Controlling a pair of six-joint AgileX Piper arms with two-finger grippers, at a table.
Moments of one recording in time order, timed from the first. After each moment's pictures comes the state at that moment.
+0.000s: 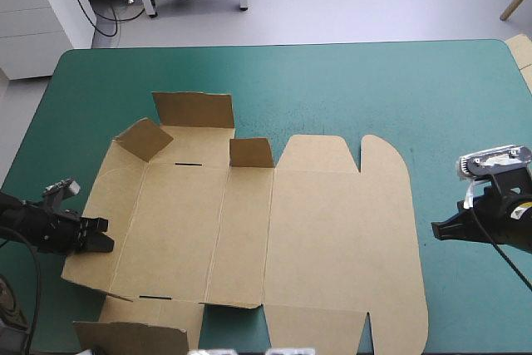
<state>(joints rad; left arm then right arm) 0.59 1.50 -0.81 -0.57 1.22 0.83 -0.12 0.83 -0.99 0.18 1.13 -0.40</state>
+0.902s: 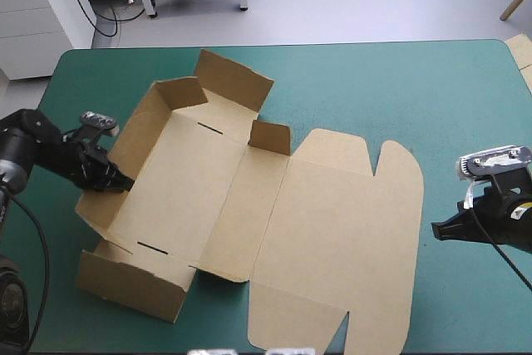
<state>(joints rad) 0.19 1.51 -1.21 -0.36 1.21 0.74 -0.12 0.83 -0.99 0.18 1.13 -0.40</state>
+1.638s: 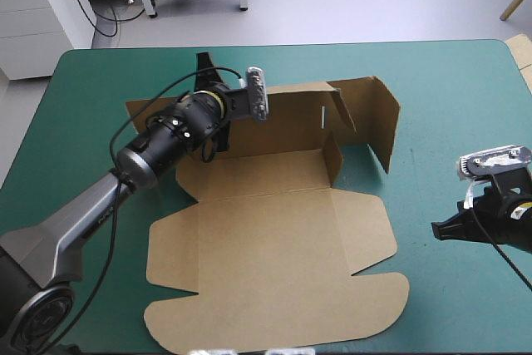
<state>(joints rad) -0.66 1.65 -1.53 0.59 0.77 0.59 -0.12 0.83 -0.99 0.18 1.13 -0.40</state>
